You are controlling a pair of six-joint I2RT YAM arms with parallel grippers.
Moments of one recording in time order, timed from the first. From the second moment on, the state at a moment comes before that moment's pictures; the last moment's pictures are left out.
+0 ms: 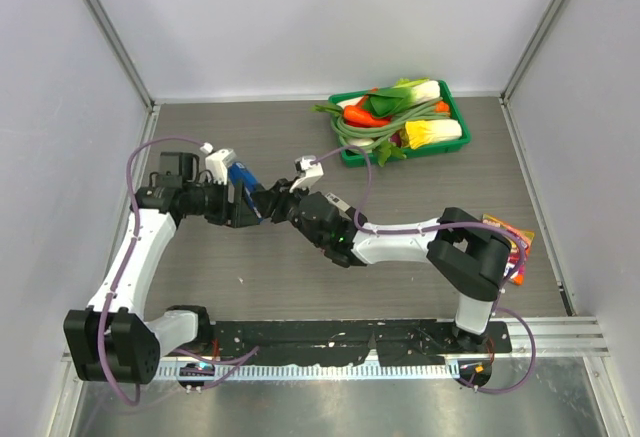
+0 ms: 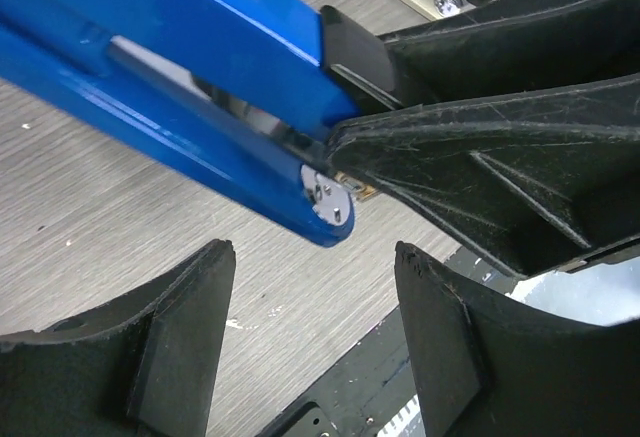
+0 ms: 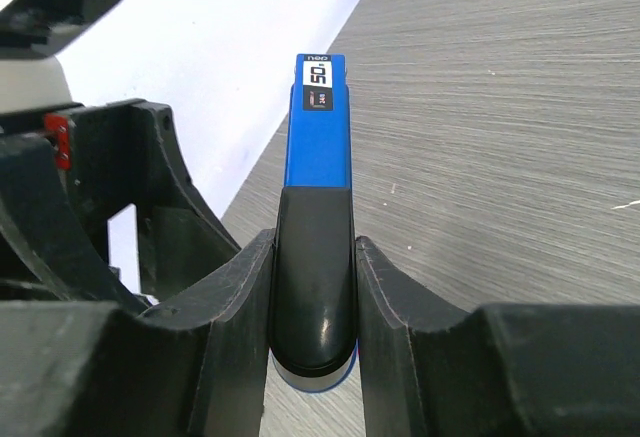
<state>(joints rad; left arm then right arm) -0.04 1.14 0.96 -0.80 0.66 0.05 1.09 1.80 1.03 0.74 0.36 0.64</state>
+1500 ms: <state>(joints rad) -0.18 1.01 0.78 -0.65 0.25 0.37 1.10 1.58 0.77 0.73 0.23 0.65</state>
